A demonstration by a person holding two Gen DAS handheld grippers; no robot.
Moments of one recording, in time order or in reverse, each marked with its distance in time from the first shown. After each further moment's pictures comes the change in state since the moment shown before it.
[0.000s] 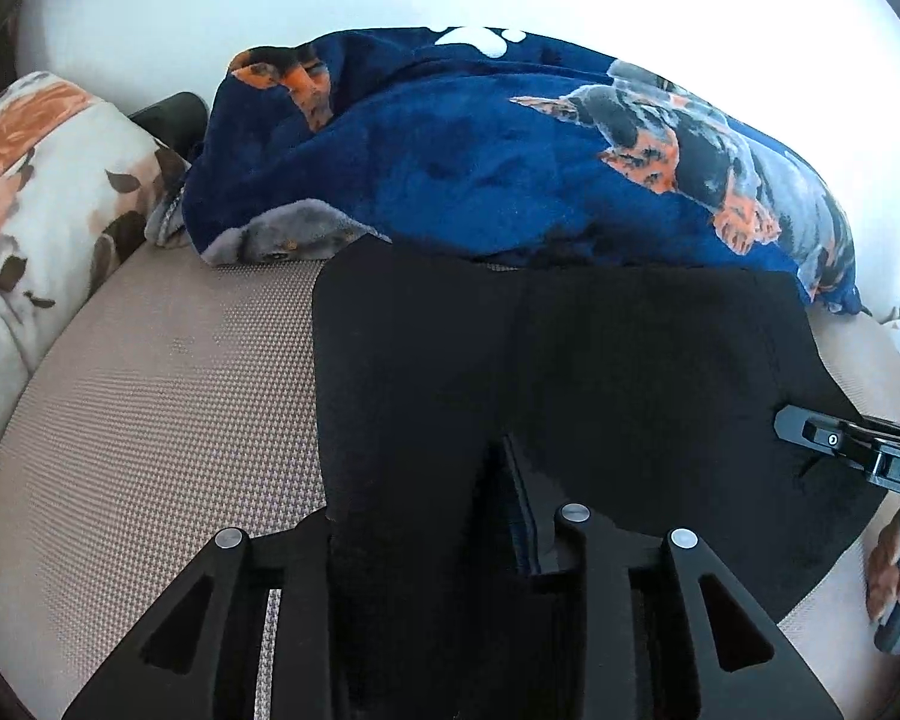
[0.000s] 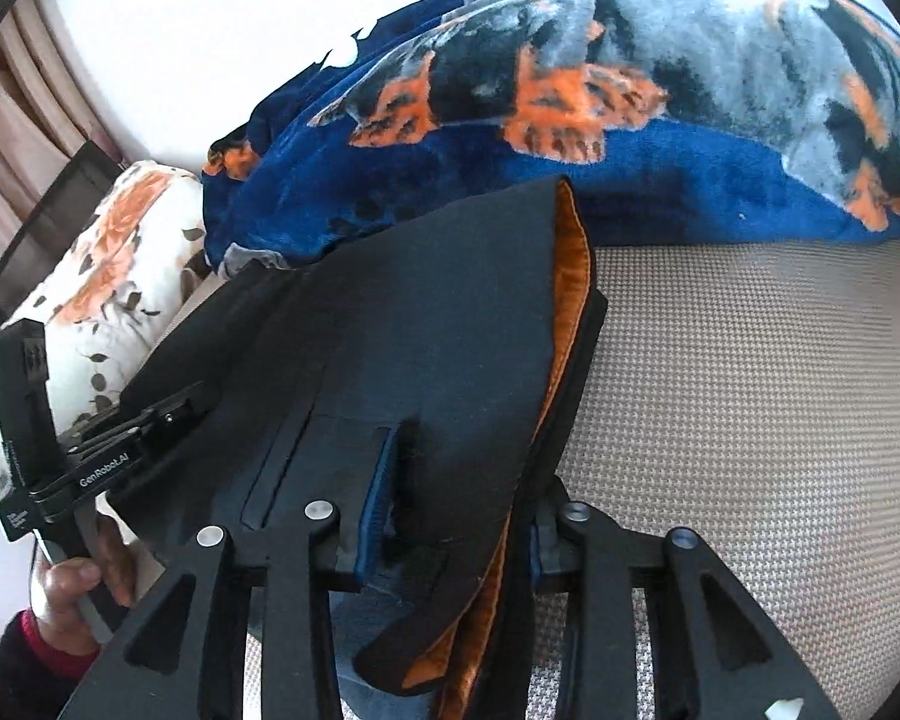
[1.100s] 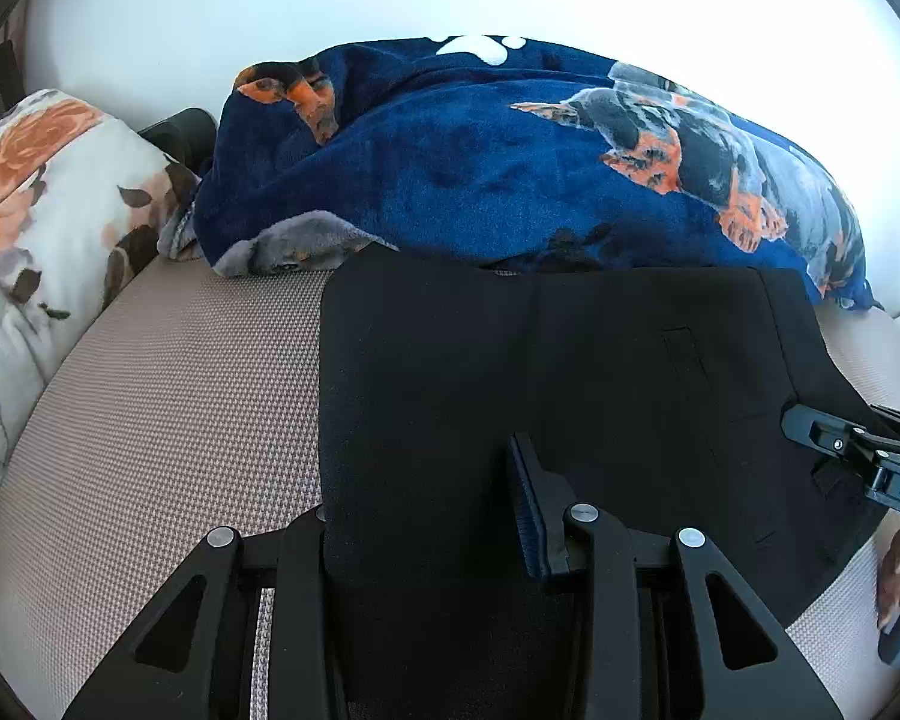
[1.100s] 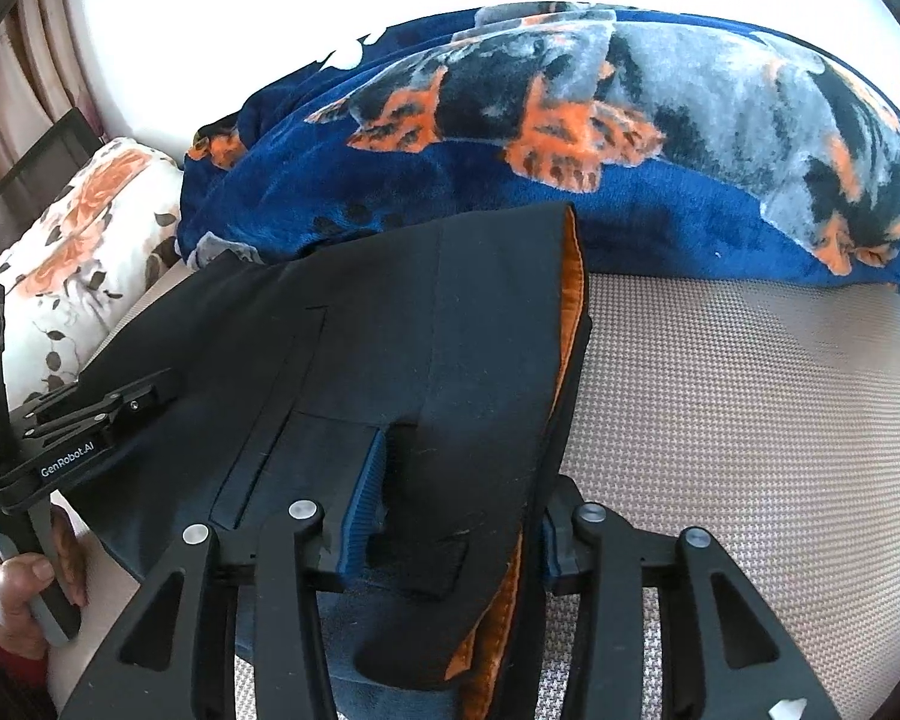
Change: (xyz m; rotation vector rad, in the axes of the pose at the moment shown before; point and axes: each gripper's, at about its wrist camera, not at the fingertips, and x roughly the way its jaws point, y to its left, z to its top) left arm -0.003 -0.003 -0.001 0.019 -0.022 0.039; right arm 0.000 0.012 -0.004 -0.074 -0.048 -0.127
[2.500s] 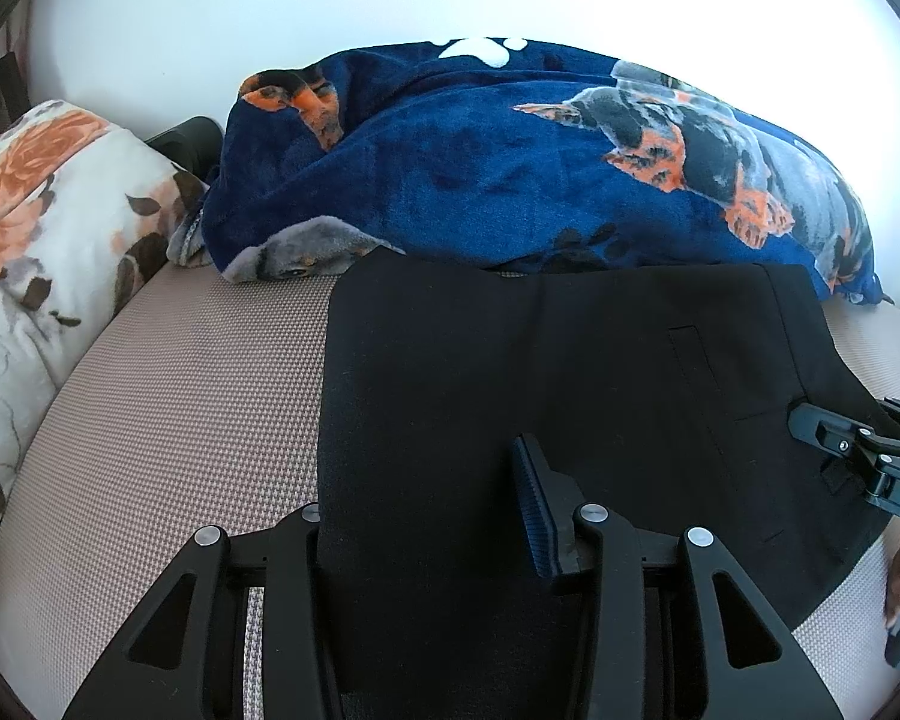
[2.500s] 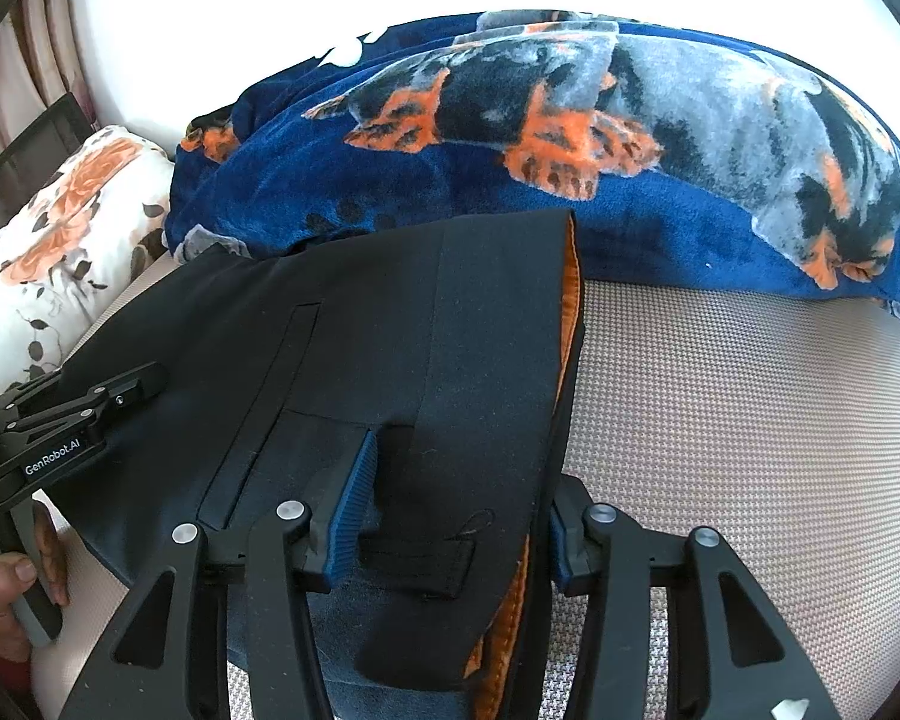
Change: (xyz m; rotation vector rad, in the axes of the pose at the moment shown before) left arm -0.001 0.000 0.000 0.014 -0.005 0.019; right arm 0.001 0.004 0.000 -0.027 -0.005 -0.039
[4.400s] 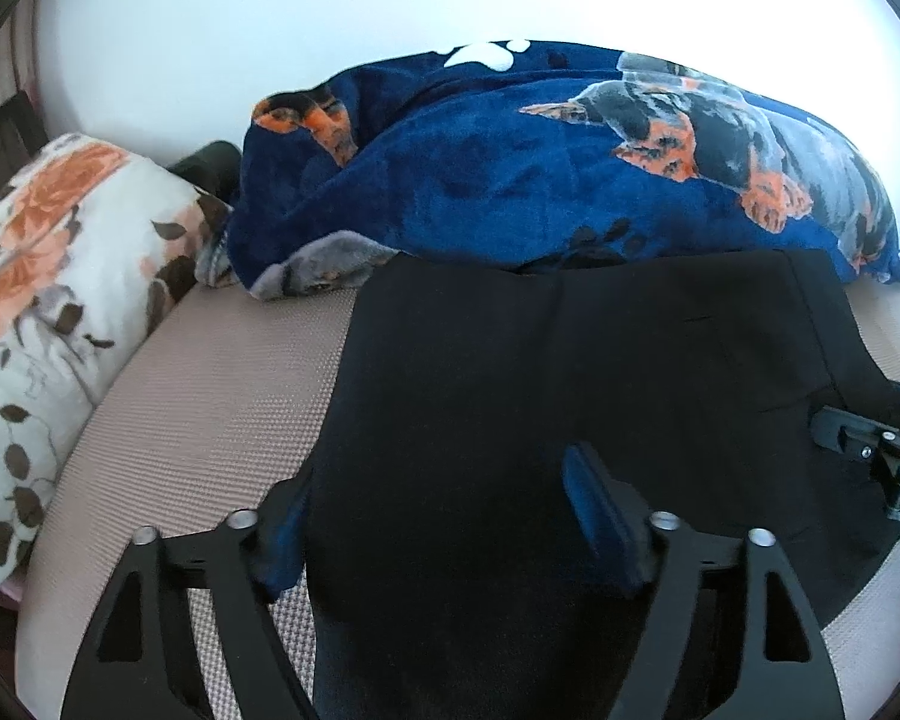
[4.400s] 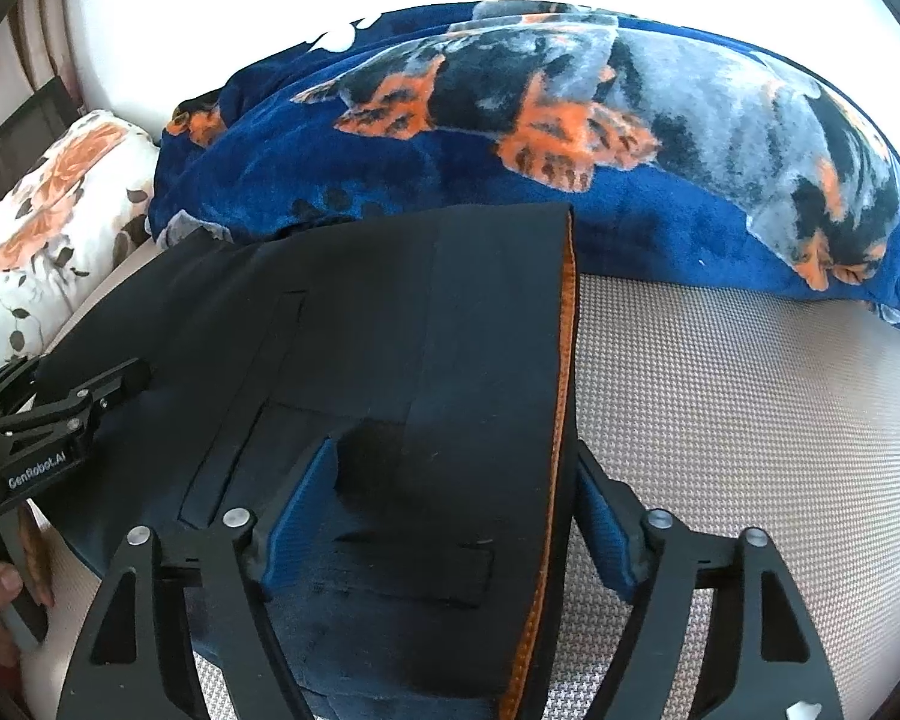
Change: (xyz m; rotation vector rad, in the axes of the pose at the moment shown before) left arm 0.000 -0.003 0.002 0.061 -0.020 0.098; right arm -0.001 -0.008 -0.004 -0.009 0.020 -0.054
